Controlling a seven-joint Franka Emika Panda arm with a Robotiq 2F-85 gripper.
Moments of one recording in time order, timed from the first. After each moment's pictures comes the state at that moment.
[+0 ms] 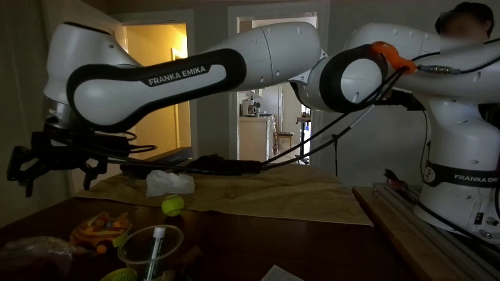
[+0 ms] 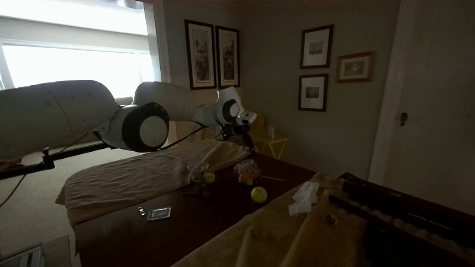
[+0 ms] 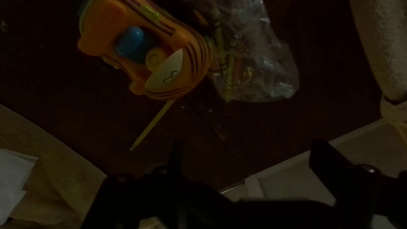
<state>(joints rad) 0.29 1.37 -0.05 -0.44 -0.19 2.23 0.89</state>
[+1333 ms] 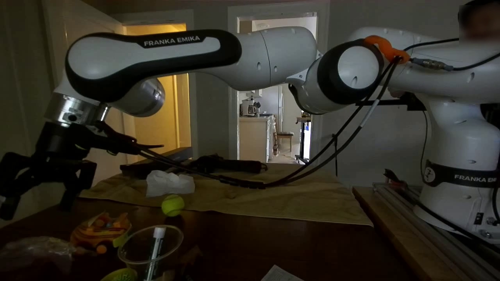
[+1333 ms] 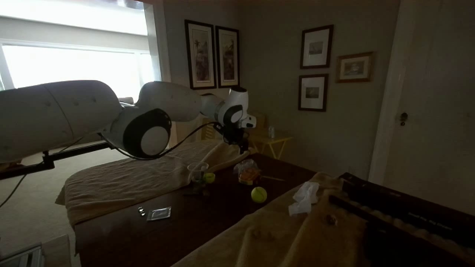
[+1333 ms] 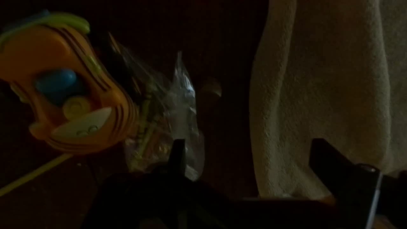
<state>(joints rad) 0.22 1.37 0.17 -0.45 0.10 2.12 0.21</state>
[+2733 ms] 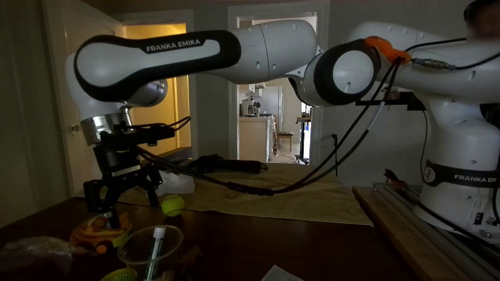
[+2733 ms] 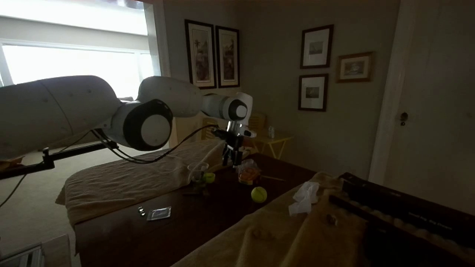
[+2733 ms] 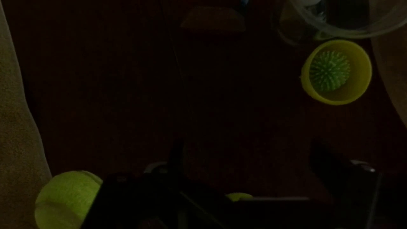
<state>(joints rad) 0.23 1.34 0.00 -0.46 0.07 1.54 0.50</state>
